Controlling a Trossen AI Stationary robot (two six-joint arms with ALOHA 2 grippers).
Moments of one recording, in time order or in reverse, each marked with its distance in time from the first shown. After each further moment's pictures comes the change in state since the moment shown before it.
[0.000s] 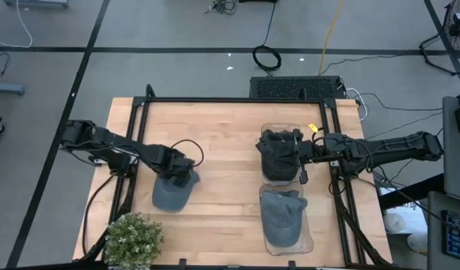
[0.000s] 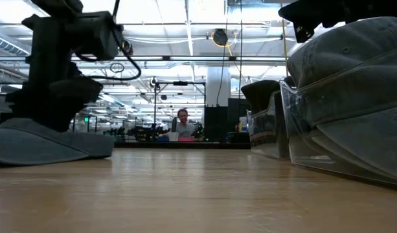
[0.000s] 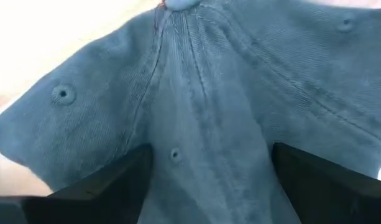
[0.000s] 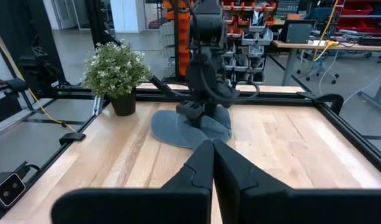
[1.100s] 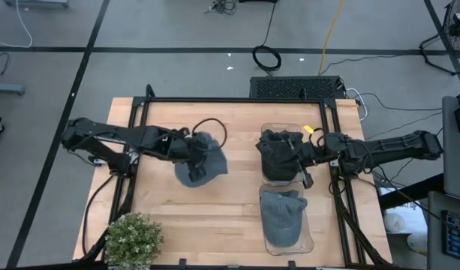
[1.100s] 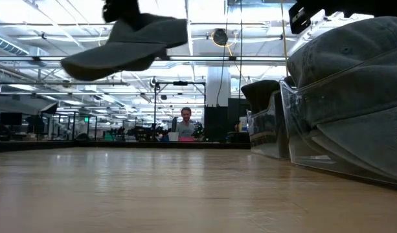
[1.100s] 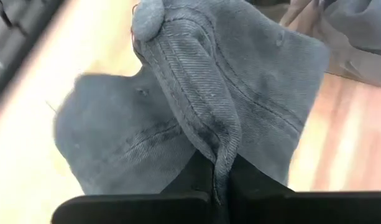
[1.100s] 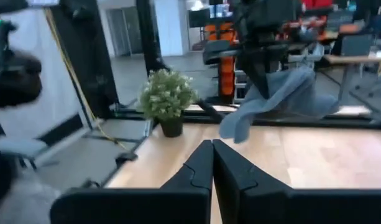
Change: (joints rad) left arm -0.042 0.011 0.696 -0.150 -0.302 0.663; right arm 0.001 0.043 0.000 0.144 -0.184 0.081
